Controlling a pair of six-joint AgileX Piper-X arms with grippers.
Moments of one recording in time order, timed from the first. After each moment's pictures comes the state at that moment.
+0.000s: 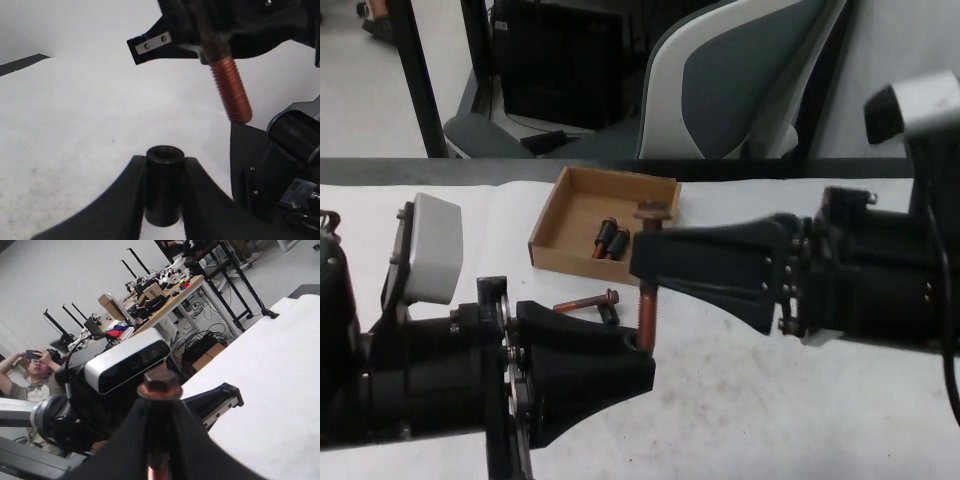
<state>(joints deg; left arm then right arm) -30.6 54.8 -19.2 -21.1 47.6 -4.3 42.9 60.3 -35.0 -18.0 -32.0 35.6</state>
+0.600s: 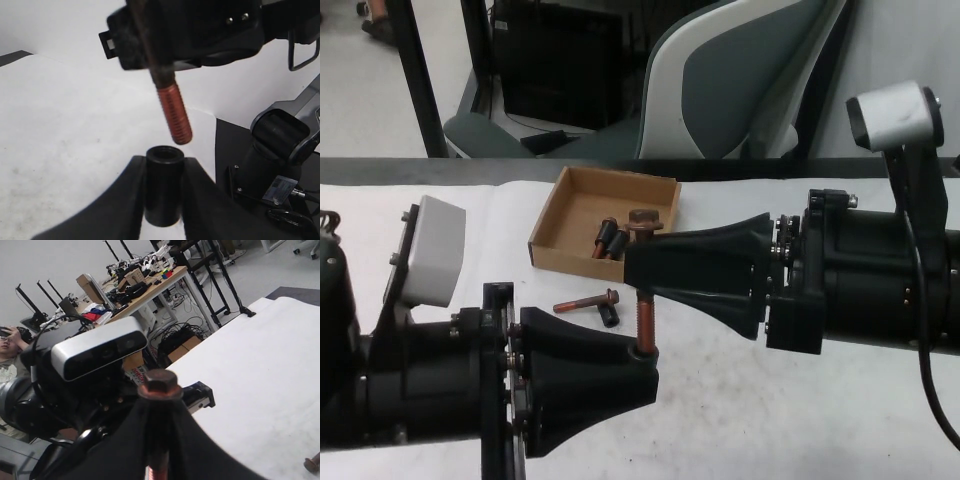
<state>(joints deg) -30.6 54.8 -19.2 -21.1 50.3 -5.6 42.9 61.2 -35.9 -13.6 -29.9 27.4</state>
